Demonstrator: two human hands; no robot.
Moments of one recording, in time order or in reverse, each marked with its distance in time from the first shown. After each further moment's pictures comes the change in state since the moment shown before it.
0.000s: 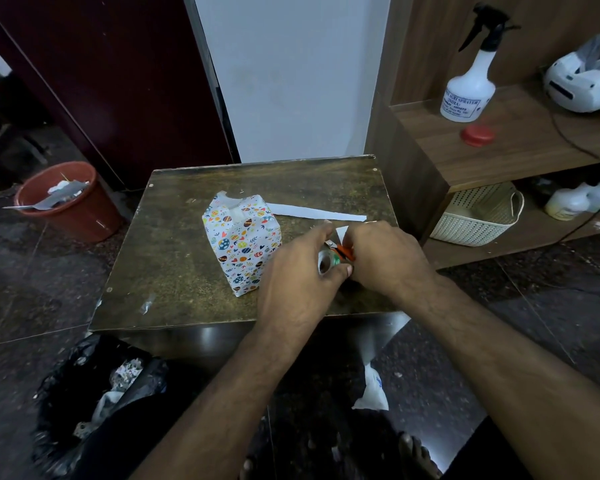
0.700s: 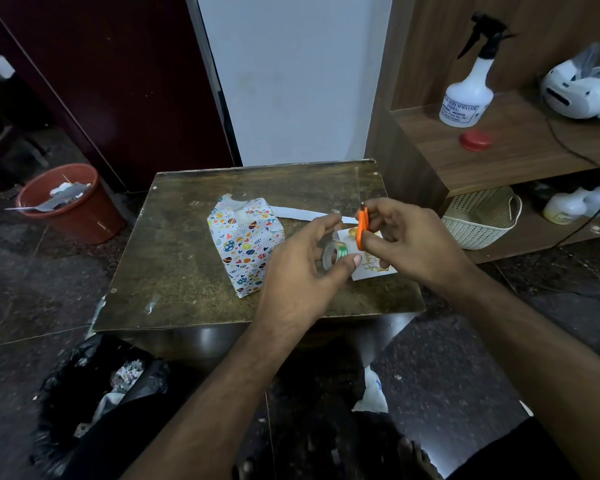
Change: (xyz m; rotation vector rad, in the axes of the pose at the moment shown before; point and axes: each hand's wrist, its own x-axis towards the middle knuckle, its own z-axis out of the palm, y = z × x) left_hand -0.006 0.007 -0.011 -0.357 -0.017 0.032; right_hand -0.006 0.046 -0.004 0.740 0.202 -0.161
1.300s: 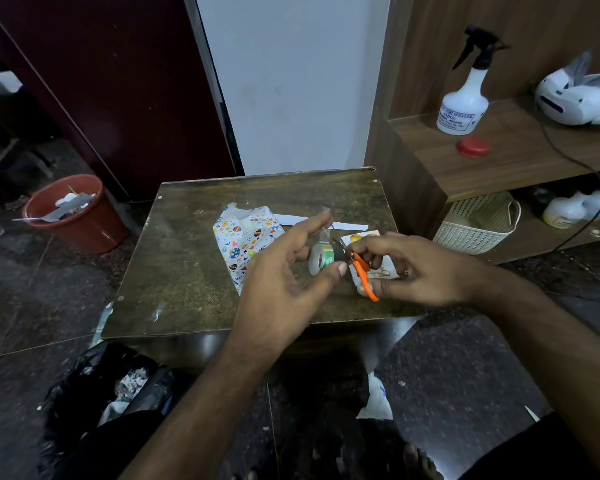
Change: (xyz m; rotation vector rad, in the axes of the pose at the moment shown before) left_hand -0.015 0.005 -0.027 -0.070 0.036 0.124; right_hand -0.011 0.005 -0.021 -0.093 -0.455 -0.241
